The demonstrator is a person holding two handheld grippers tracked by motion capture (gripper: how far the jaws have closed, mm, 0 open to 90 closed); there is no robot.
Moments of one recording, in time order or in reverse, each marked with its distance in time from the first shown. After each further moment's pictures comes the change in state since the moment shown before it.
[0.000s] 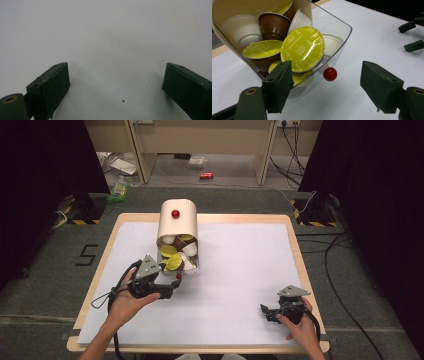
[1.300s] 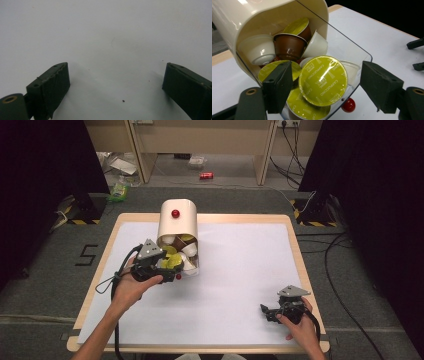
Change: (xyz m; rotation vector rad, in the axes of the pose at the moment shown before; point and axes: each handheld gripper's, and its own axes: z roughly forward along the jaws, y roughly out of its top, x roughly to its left) left arm 0.022 0.029 0.015 -0.008 0.017 -0.059; right arm 0.000 0.000 0.000 -0.001 0.001 0.001
